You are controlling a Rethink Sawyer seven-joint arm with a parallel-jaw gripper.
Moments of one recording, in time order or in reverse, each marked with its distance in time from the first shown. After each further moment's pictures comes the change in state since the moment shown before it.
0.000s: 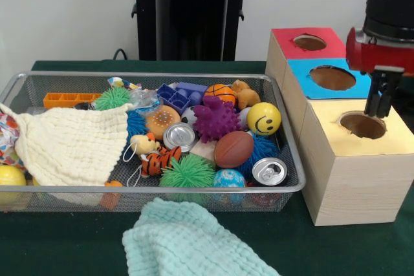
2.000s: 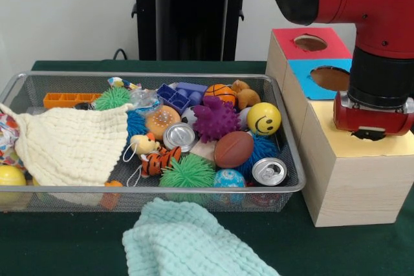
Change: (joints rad) arm 0.010 0.178 0.006 -0.023 0.004 -0.194 0.000
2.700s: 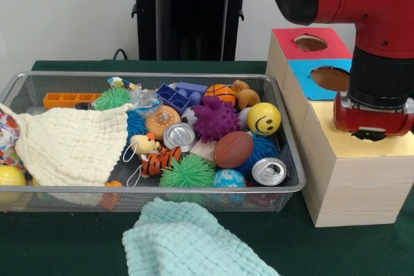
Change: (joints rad) arm 0.000 0.000 0.000 0.004 0.002 -0.012 0.000
